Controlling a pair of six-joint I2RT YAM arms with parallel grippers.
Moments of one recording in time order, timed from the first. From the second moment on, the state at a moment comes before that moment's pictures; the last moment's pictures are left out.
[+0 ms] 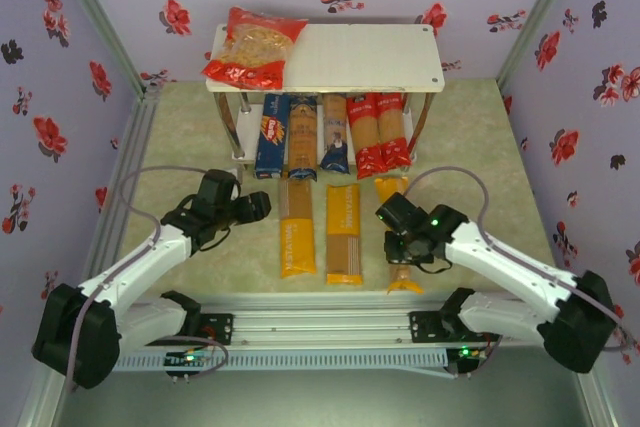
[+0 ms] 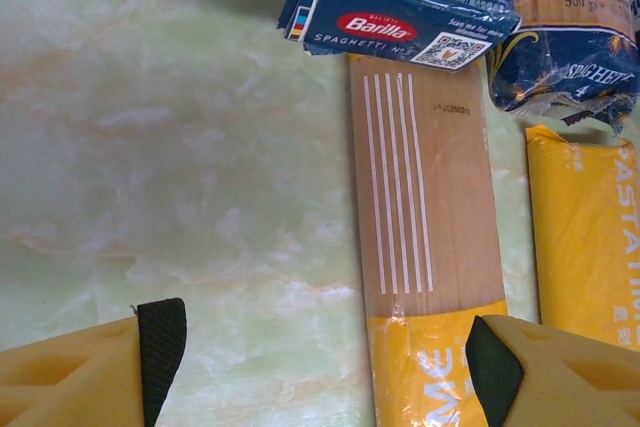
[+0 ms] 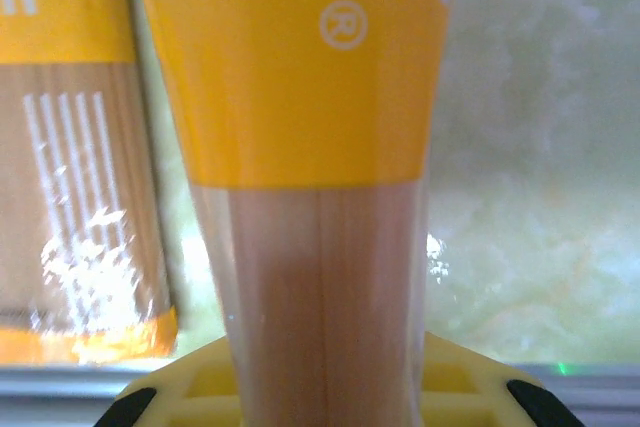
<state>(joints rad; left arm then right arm) -0.49 1.08 0.61 -0.34 0.02 -0.59 0.82 1.04 0.78 -1.07 0.06 0.82</state>
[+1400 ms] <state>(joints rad) -0.49 1.08 0.72 -0.37 0.03 -0.54 0.43 1.53 1.94 -0.81 0.43 0.12</state>
